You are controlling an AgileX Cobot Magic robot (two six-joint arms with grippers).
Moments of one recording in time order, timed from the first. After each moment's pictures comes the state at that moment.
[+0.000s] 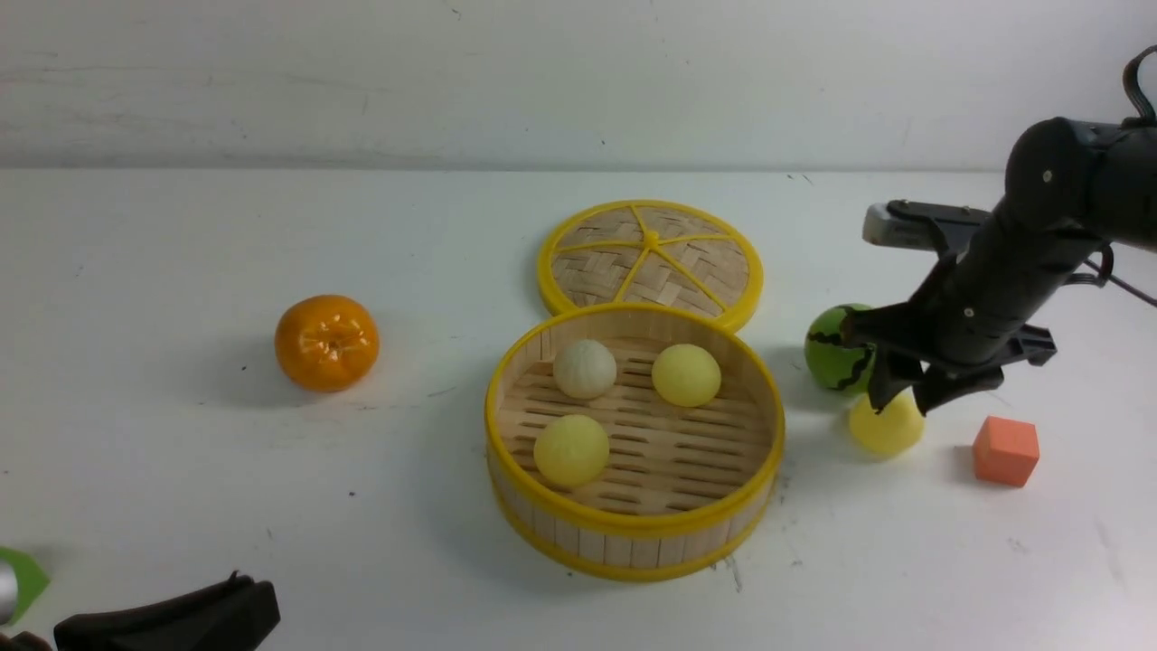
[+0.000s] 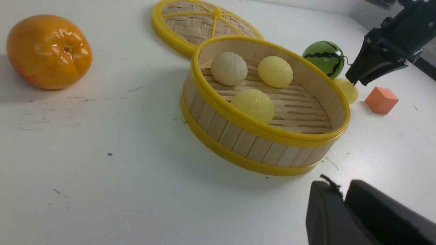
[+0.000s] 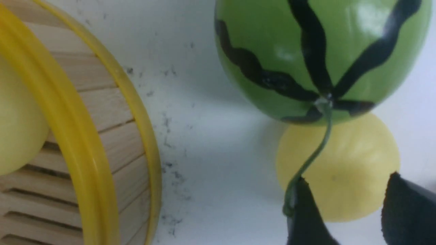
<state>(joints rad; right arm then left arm) 0.11 2.00 -1.52 0.19 0.88 0.03 -0.57 0.51 -0.15 -0.26 -0.05 -0.08</state>
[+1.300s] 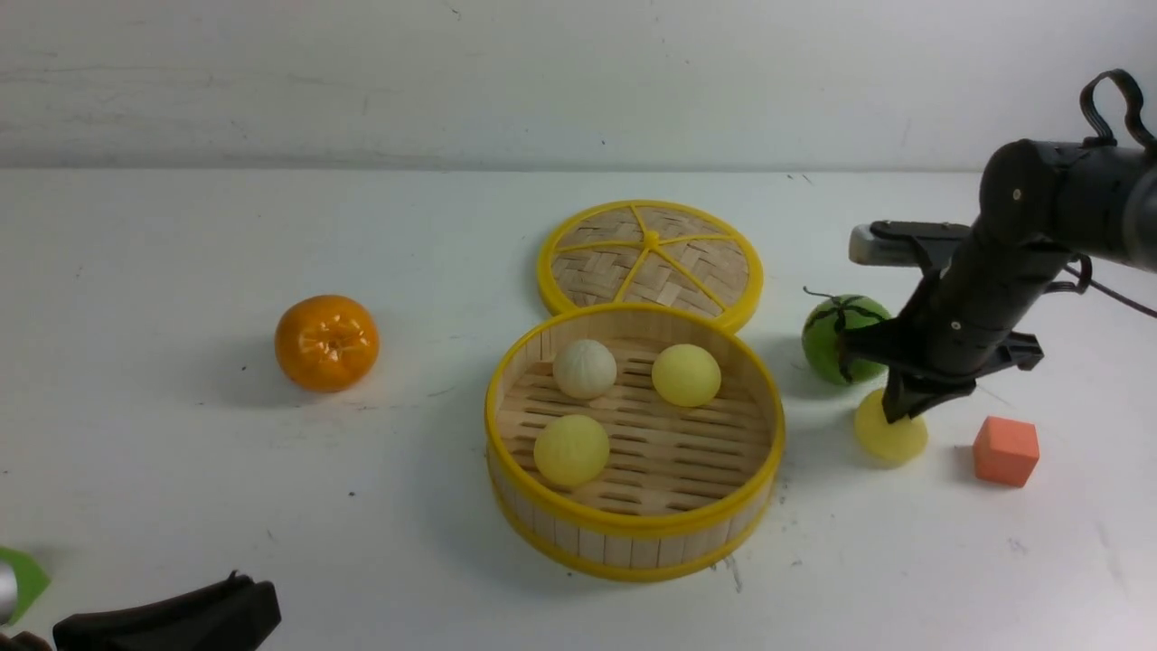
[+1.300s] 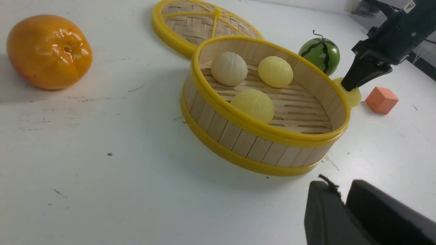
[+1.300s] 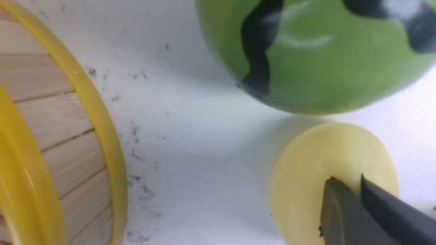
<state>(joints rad) 0.11 2.06 -1.57 0.15 0.91 0.00 -0.57 0.51 -0.15 -0.26 -0.05 -0.08</state>
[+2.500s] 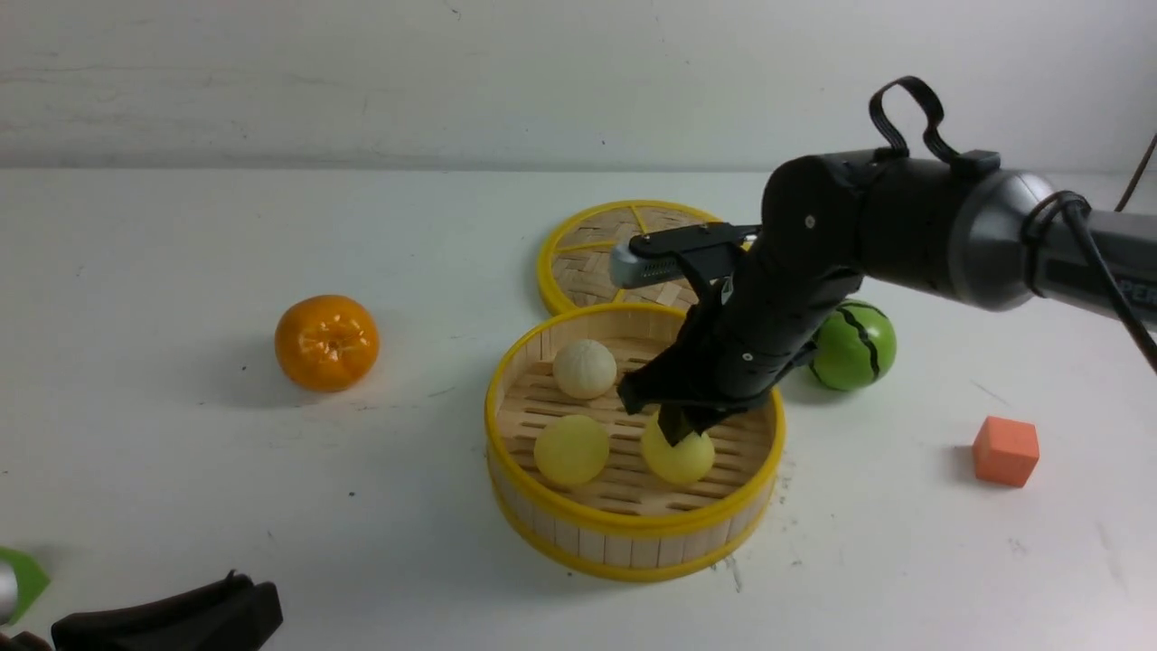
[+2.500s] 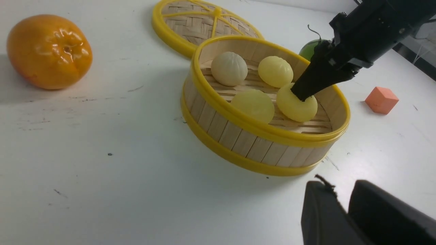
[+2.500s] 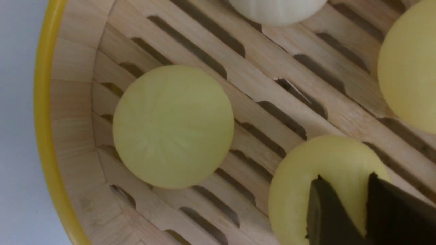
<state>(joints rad) 0.48 2.01 -1.57 0.23 0.82 -0.07 -0.57 0.51 -0.15 -0.26 -0.05 -0.08</state>
